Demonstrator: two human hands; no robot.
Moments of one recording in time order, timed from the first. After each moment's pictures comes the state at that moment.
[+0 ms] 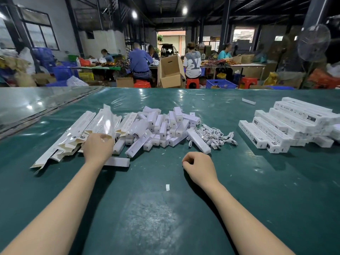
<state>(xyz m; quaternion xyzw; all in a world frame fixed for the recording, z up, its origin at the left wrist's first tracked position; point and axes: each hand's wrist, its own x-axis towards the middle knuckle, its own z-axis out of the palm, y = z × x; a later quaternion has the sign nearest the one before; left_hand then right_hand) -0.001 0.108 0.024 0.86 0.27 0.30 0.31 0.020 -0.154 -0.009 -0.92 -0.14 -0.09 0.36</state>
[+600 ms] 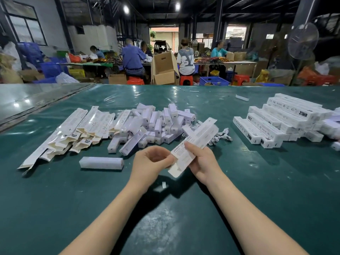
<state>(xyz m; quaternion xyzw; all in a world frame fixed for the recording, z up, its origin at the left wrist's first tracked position) -0.038 -0.023 0.009 0.70 -0.01 0.18 0.69 0.020 -0.157 0.003 -0.47 -0.05 0.11 0.88</state>
